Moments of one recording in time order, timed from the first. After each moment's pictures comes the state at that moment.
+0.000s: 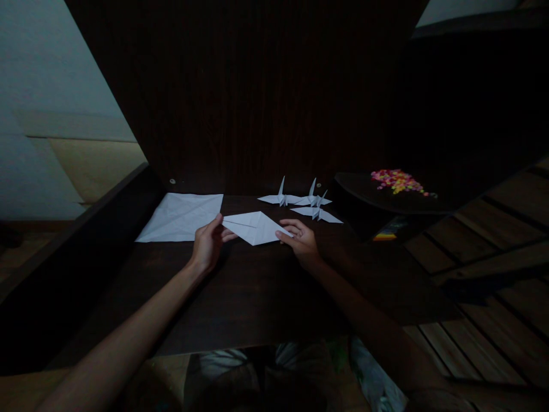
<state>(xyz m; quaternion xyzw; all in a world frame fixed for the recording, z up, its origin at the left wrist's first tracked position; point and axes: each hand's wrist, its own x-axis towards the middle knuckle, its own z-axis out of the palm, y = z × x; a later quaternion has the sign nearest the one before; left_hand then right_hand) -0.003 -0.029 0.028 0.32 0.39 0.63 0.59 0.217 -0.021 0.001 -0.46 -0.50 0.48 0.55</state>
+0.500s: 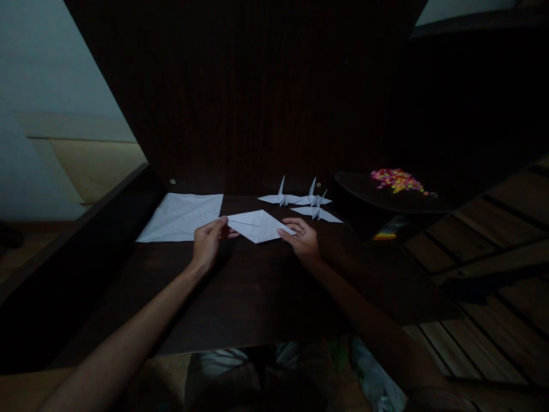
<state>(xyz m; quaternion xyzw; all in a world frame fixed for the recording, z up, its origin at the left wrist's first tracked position) -0.003 -0.028 0.023 0.40 0.46 0.63 0.49 0.219 -0.018 -0.003 -0.48 -0.52 0.41 0.57</state>
